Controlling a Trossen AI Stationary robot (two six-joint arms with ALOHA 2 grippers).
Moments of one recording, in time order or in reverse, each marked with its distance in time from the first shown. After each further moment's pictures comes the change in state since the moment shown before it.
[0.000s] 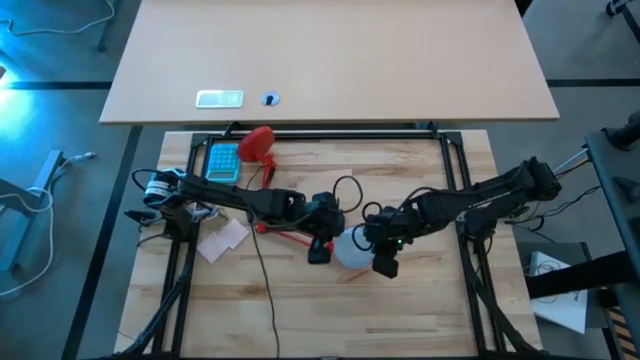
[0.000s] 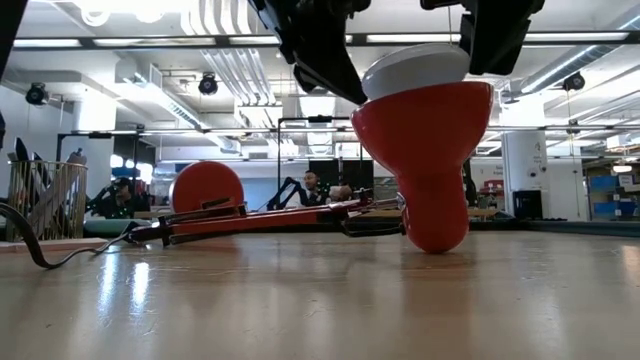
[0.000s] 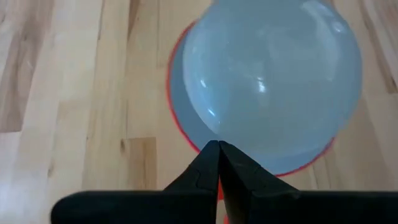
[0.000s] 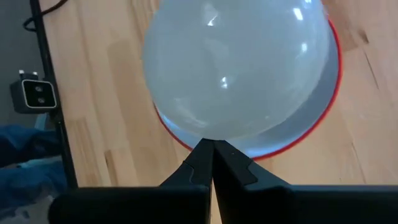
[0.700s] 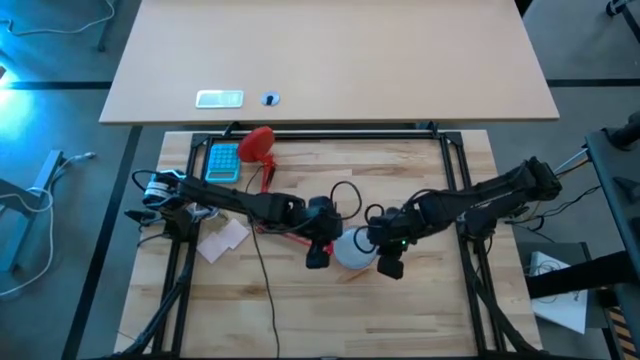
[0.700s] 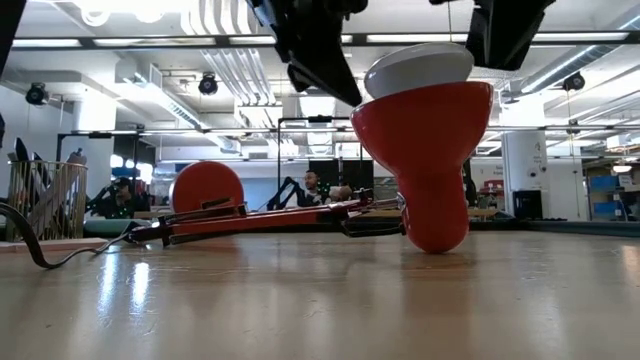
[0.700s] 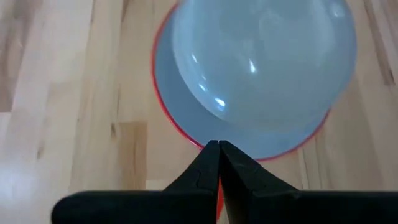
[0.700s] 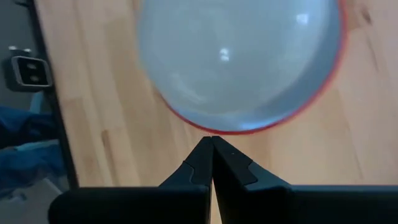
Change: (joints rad) left arm -0.025 0.000 0.002 -0.052 -0.030 -0.059; right arm 0.013 -0.005 0.013 -0.080 -0.025 -0.012
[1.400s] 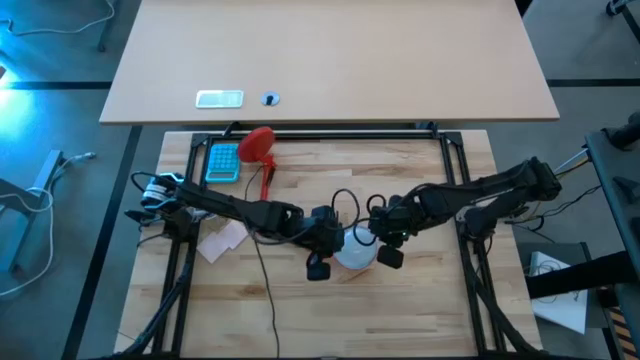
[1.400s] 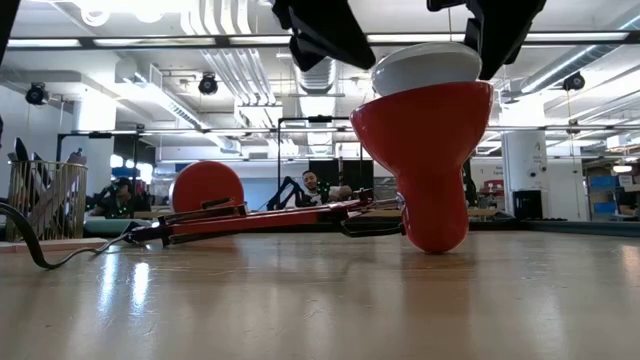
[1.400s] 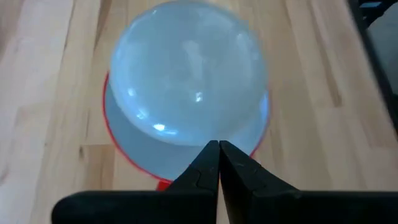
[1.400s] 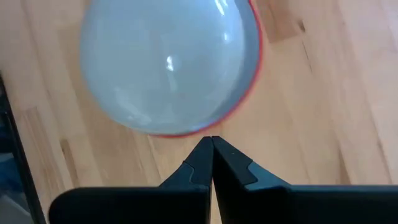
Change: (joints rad) left arm -0.063 -0.002 0.022 0.054 0.009 -0.052; right arm -0.037 0.003 0.051 -0.109 0.097 -0.038
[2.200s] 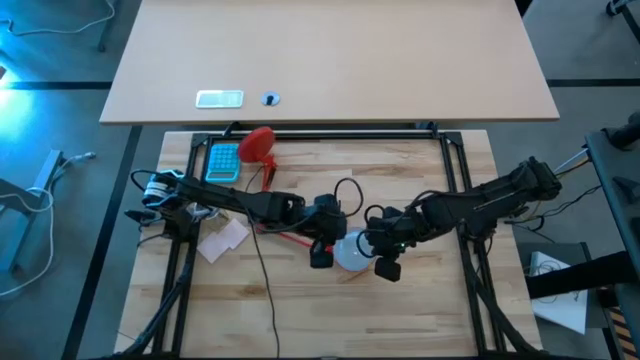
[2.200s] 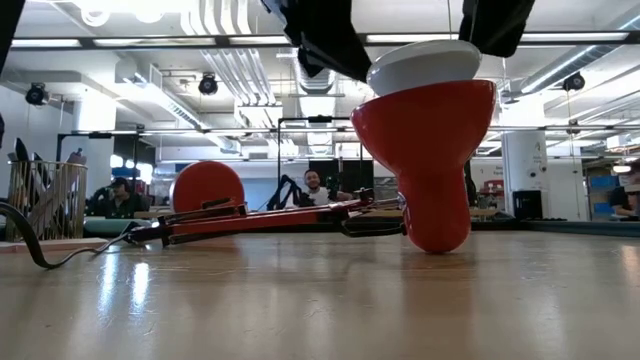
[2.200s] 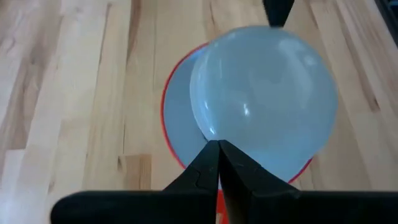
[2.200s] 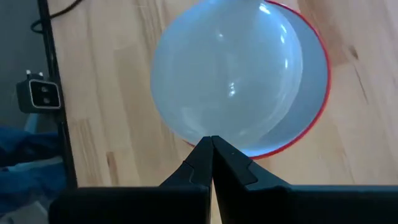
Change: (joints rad) left arm 0.054 0.003 0.014 0.007 -0.012 0.096; right arm 0.086 0.002 -0.007 0.144 -0.009 0.054
